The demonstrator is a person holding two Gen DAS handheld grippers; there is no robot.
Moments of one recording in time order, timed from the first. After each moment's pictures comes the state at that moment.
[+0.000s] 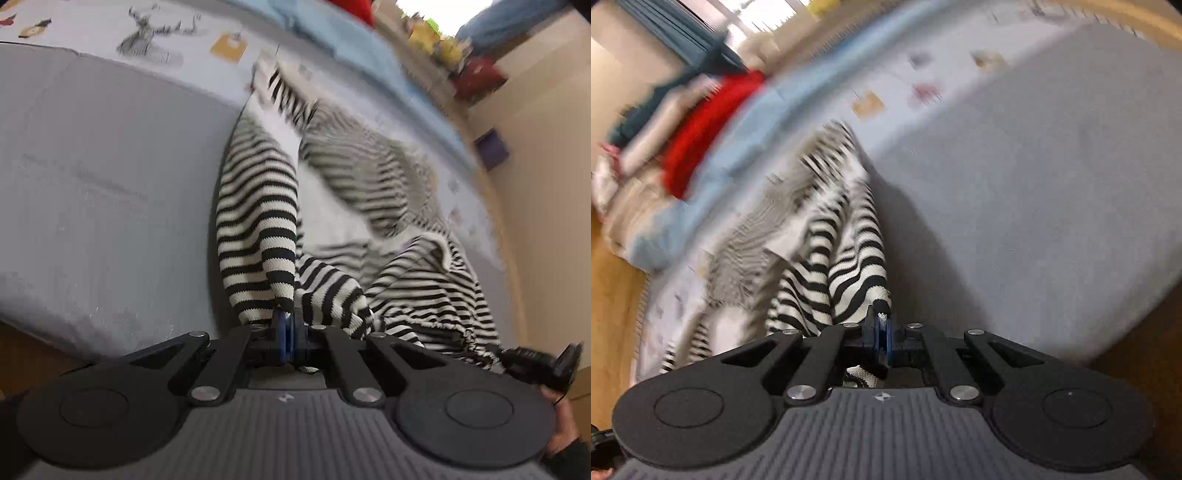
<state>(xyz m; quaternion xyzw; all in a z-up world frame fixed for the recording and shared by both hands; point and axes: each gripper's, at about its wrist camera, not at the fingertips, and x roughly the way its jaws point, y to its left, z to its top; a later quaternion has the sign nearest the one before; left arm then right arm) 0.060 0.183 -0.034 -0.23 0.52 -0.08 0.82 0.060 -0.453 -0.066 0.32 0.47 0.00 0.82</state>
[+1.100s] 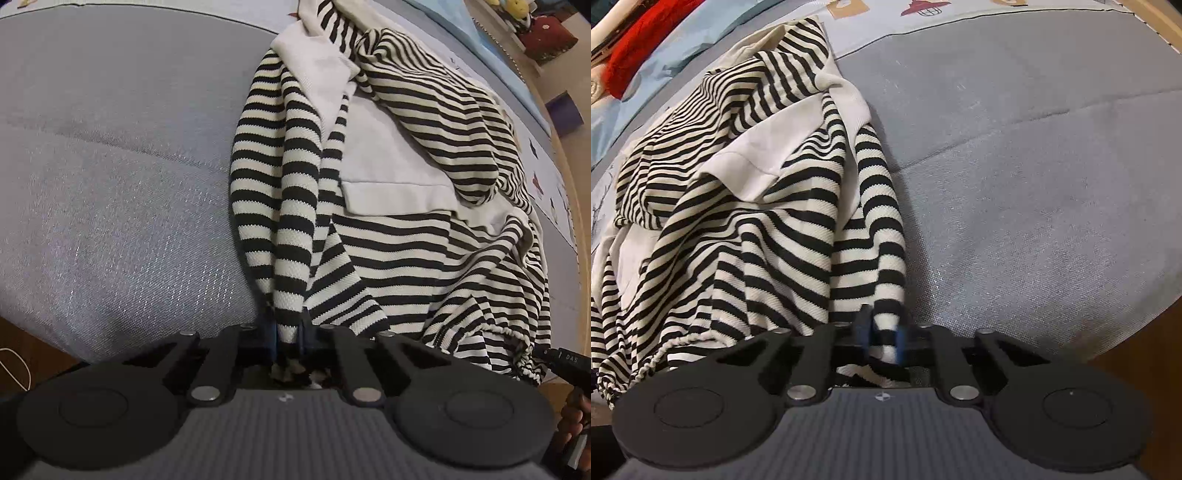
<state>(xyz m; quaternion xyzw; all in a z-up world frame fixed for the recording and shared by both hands) 0.118 0.164 -0.092 -0.19 0.60 -0.01 0.78 0.114 -0.406 -0.124 0.18 0.58 -0.02 0.80</state>
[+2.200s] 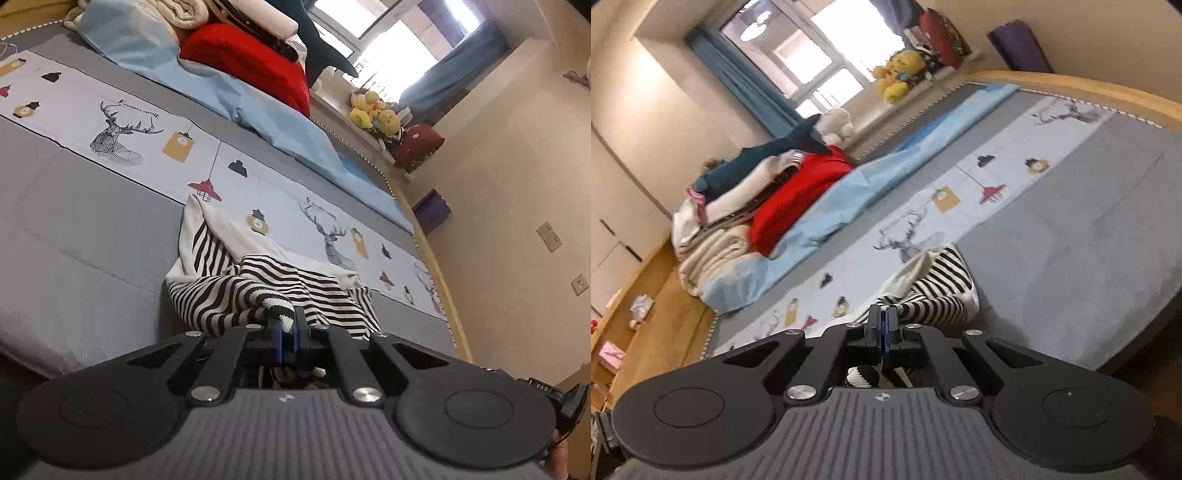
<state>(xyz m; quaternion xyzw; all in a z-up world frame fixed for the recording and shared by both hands) 0.002 0.190 0.079 -0.28 0.37 -0.12 0.88 -0.040 -0.461 0.066 0.33 0.30 0.06 0.89</state>
